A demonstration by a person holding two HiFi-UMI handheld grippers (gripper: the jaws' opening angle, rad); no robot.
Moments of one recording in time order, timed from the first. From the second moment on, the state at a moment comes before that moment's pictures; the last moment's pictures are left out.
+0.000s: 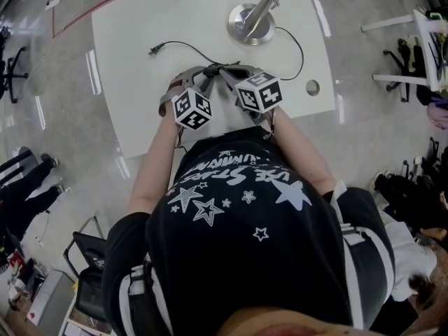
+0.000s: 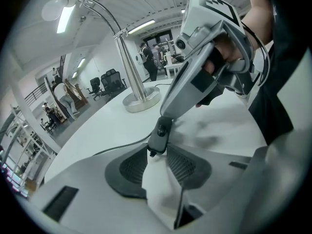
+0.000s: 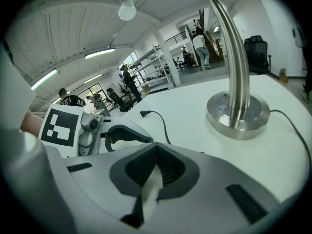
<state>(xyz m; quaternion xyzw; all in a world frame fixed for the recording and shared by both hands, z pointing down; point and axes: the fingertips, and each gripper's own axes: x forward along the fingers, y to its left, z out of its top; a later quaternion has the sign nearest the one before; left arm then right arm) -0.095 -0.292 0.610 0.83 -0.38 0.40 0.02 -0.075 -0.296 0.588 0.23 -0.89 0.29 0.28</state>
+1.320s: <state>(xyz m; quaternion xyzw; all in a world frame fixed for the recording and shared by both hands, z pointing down) -0.137 -0.192 0.531 0.83 -0.50 0.23 0.06 -0.050 -0.181 0.545 0.31 -0.88 0.27 0.23</state>
